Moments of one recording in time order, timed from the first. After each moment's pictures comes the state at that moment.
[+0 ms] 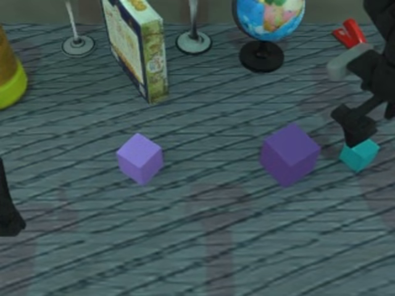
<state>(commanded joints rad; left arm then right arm) 0.00 0.00 0.00 0.00 0.00 0.00 0.16 2.10 1.70 -1.16 0.00 -0.49</state>
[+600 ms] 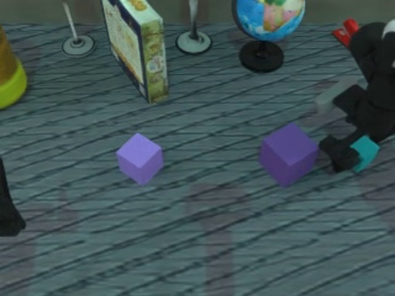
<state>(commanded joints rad) 0.00 0.00 0.00 0.00 0.00 0.00 0.16 2.22 1.50 -0.86 0.00 -0.49</state>
